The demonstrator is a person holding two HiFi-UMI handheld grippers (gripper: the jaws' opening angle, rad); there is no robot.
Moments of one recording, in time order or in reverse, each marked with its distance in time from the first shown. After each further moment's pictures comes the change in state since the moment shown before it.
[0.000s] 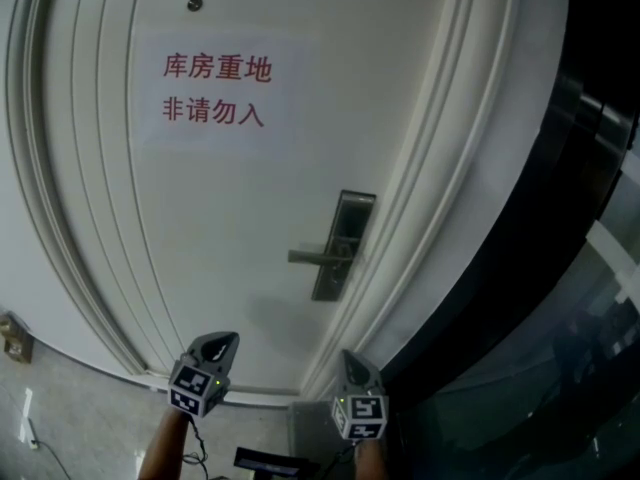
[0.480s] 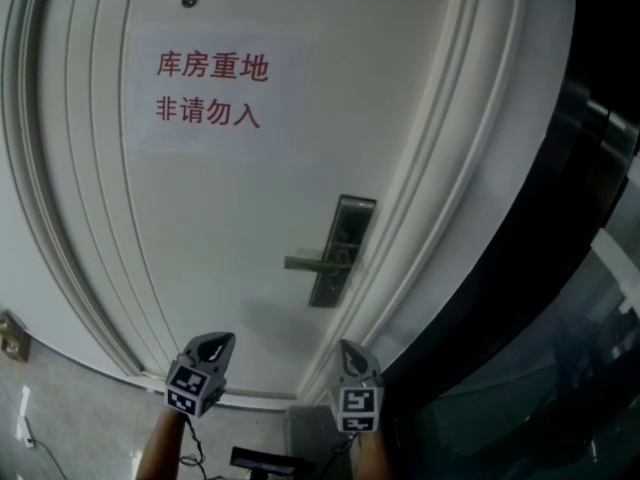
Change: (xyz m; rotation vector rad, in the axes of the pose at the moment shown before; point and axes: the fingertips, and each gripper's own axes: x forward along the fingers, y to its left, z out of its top) left arm 0.016 0.010 -0.005 -0.003 0.010 0.016; right arm 0.033 -0.009 0.021 -0.150 -0.012 -0.010
